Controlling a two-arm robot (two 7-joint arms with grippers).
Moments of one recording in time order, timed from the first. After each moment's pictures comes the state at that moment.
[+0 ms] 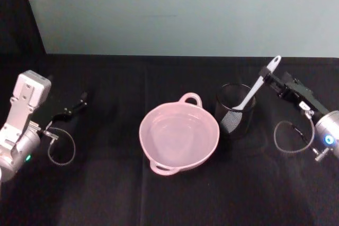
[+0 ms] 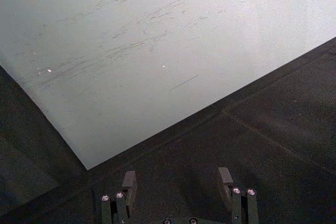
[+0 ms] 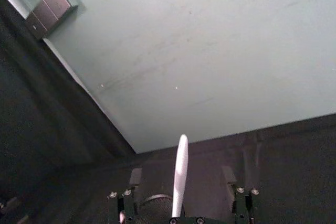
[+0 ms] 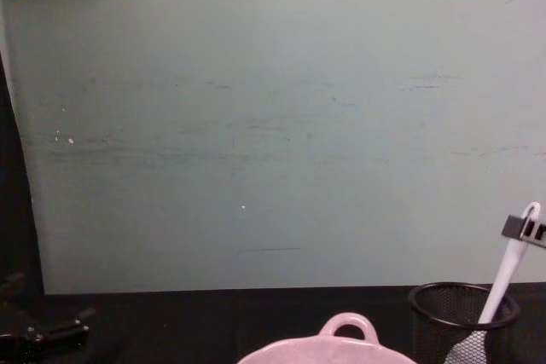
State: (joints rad) left arm -0.20 0.60 0.45 -1.41 -0.25 -0.12 0.03; right arm 0.17 0.44 -0.19 -1.44 0.90 0.09 0.30
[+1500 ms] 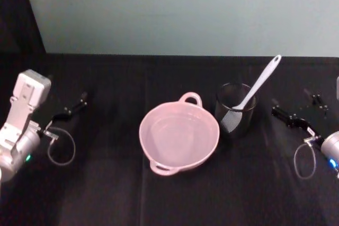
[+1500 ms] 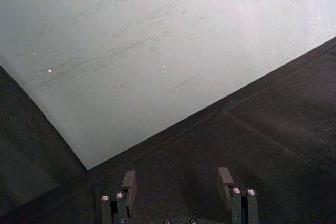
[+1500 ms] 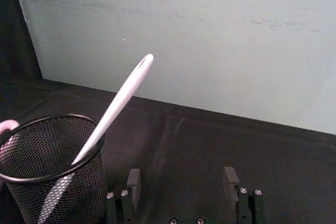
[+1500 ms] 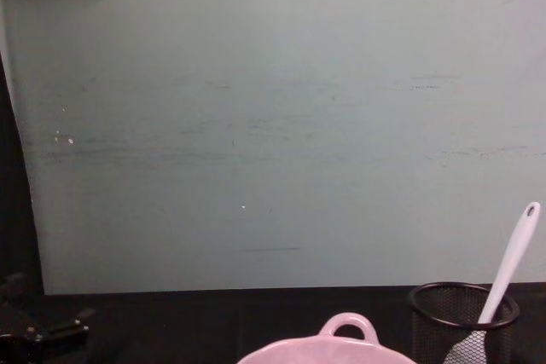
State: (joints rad) left arm -0.20 0.60 0.45 -1.41 -0.25 -0.12 0.03; right arm 0.14 0.53 -0.28 -1.40 0.42 -0.04 0.11
